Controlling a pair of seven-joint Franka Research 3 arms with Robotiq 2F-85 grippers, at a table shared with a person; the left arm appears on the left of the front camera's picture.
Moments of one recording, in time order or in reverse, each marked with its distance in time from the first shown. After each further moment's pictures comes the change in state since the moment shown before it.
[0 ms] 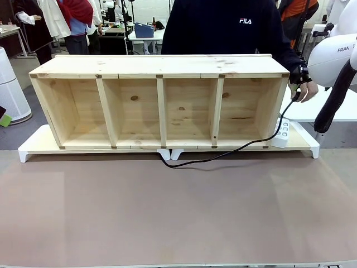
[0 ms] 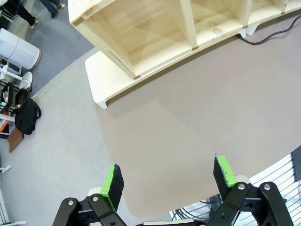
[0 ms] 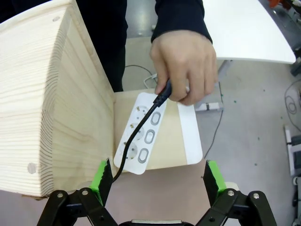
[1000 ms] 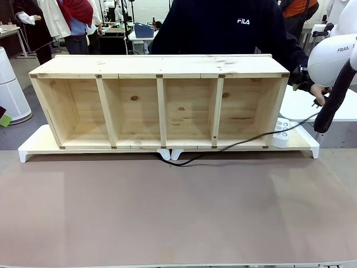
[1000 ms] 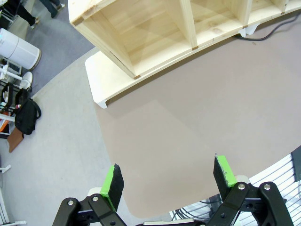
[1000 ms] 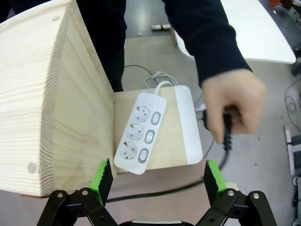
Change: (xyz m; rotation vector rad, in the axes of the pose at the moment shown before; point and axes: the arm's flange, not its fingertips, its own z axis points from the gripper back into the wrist) left arm 0.000 0.000 0.000 0.000 0.000 0.000; right arm 0.000 0.000 0.000 0.000 0.000 0.000
